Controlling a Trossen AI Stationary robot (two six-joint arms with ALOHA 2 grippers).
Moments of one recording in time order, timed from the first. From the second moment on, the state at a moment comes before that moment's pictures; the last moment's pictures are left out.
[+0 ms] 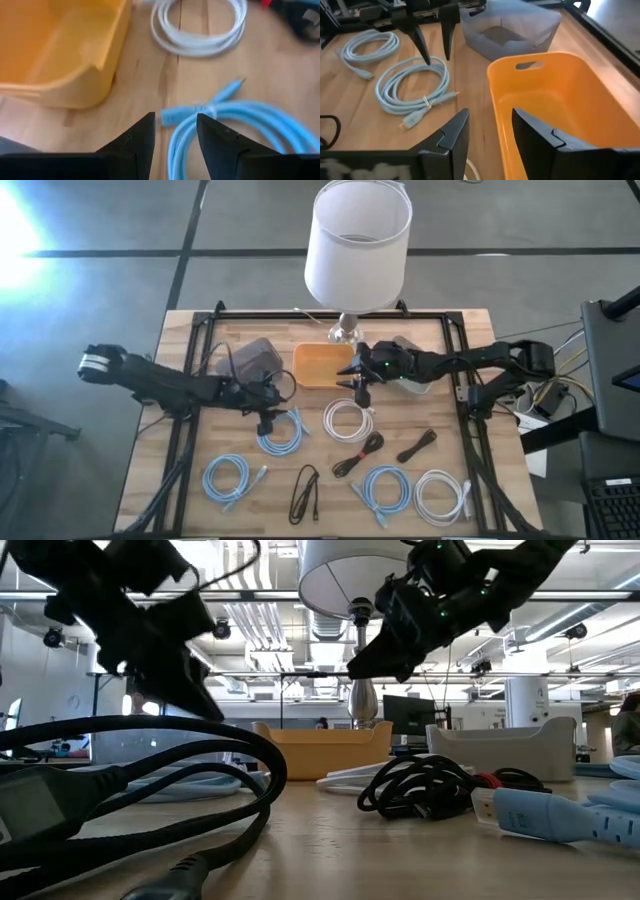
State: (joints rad) left arm -0.08 1.21 0.49 0.01 -0.17 -0.08; right arm -0.19 1.50 0.76 0.26 -0.14 0.05
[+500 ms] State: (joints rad) left arm -0.08 1.42 0.49 0.02 -0.14 -0.11; right arm -0.14 1.52 0.80 0.27 -0.14 0.05
